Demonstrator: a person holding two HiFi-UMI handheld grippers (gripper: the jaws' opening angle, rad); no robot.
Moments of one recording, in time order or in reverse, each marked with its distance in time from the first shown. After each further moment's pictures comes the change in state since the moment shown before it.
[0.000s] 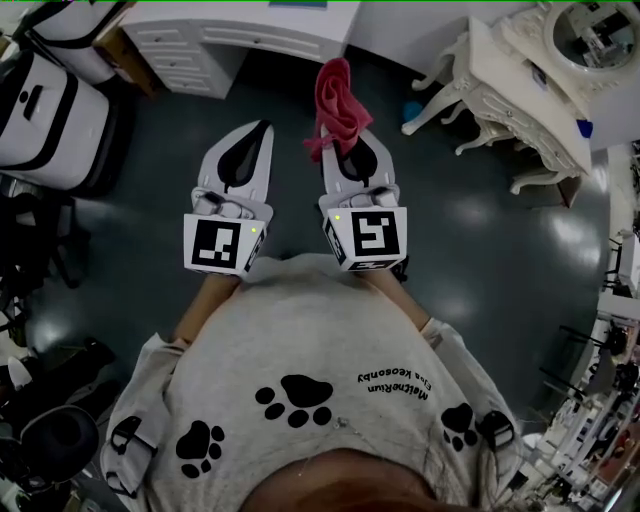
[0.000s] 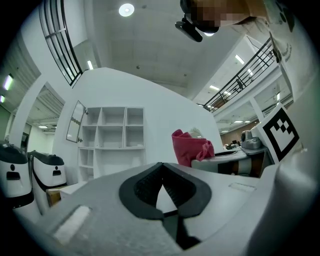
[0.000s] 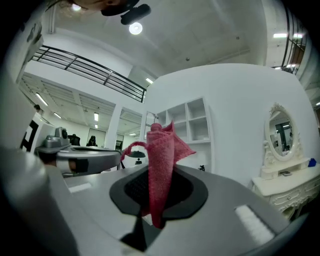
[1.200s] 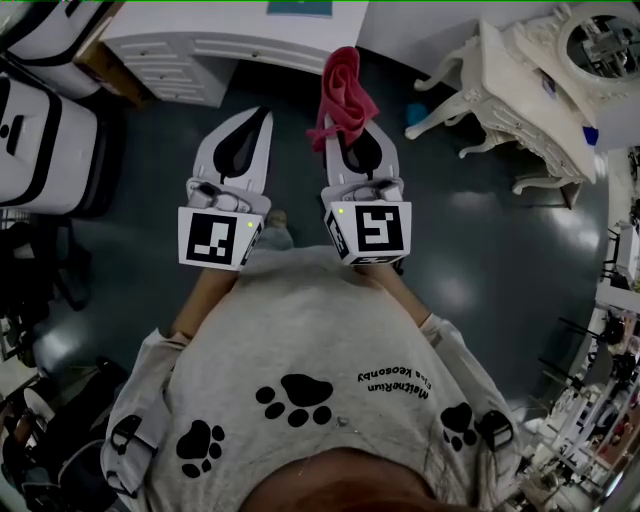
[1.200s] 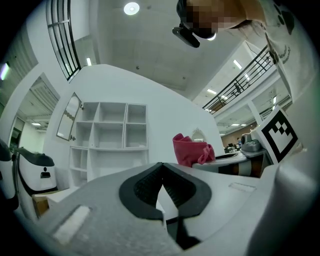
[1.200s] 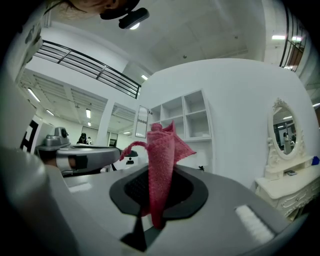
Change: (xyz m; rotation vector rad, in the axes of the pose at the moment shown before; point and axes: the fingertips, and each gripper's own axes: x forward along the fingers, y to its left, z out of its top) left arm 0.104 0.104 -0.023 -0.005 -0.047 -0.059; right arm 0.140 -0.031 -0.020 0.006 0.012 -0.059
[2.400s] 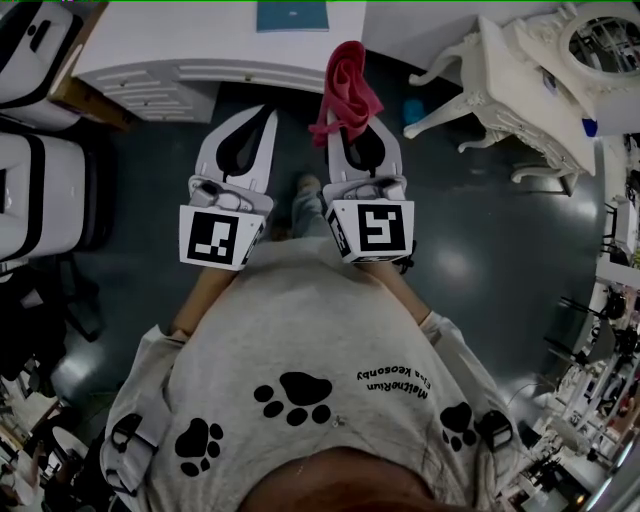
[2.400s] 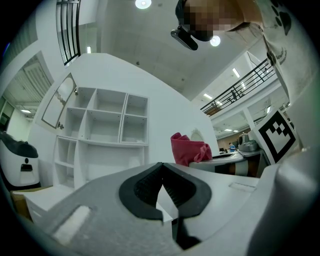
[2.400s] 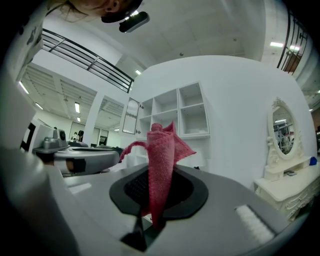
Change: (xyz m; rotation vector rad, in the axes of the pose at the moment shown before) left arm 0.101 0.089 -0.043 -0.058 0.004 -0.116; right arm 0.129 -0.032 -0.020 -0.005 0.018 -0.103
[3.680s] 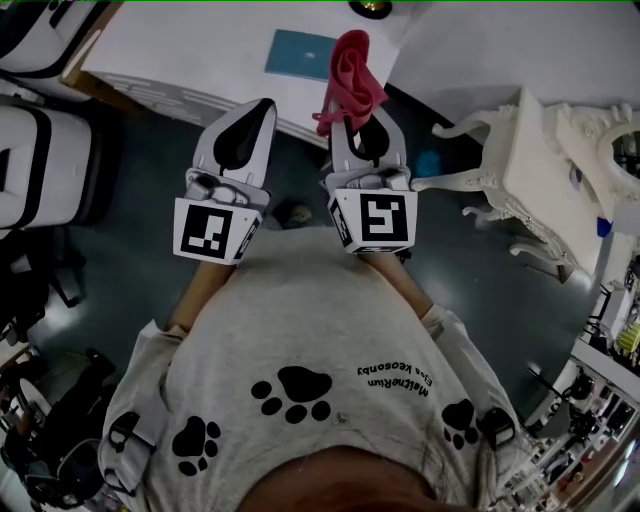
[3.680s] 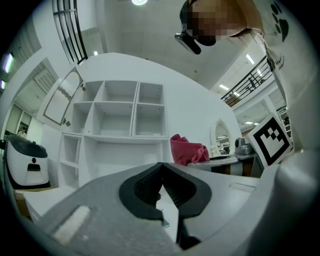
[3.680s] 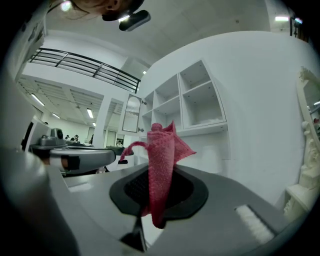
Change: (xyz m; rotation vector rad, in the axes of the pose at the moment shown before) left arm 0.175 0.086 -0.030 0.013 0.025 0.208; right arm 0.191 -0.112 -0.018 0.020 -0.003 0.224
